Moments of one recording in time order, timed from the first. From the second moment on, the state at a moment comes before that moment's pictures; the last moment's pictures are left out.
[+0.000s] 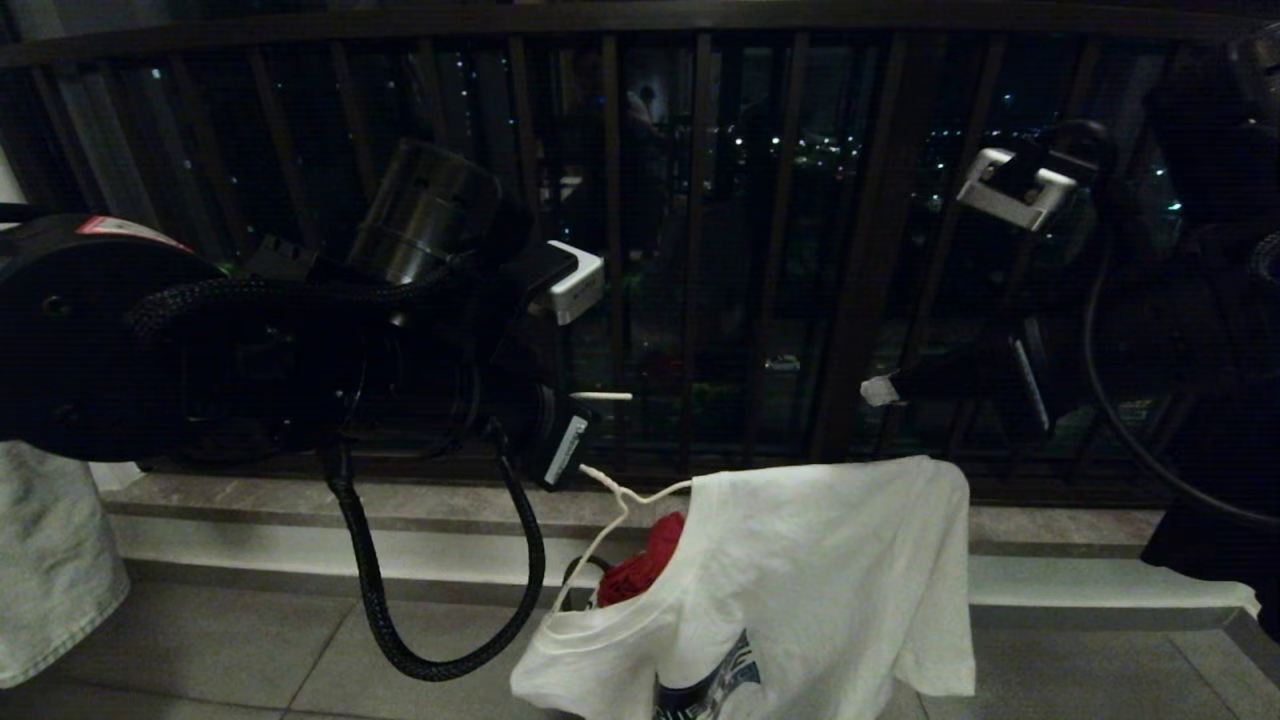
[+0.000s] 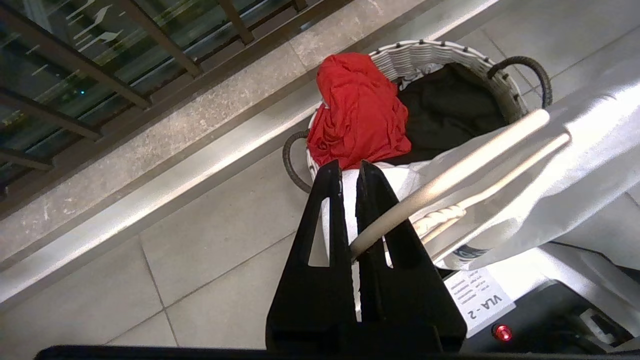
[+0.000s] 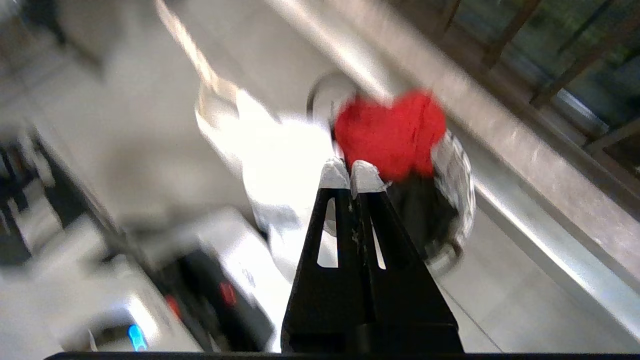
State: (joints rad) left arm -0.69 1.65 -1.38 0.32 0.16 0.07; right arm 0.44 1.54 -1.48 0.54 0.34 -0.15
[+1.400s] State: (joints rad) left arm -0.66 1.60 -1.38 0.32 -0.06 0.05; right arm 0.27 1.66 -1.51 0.50 0.61 -0.68
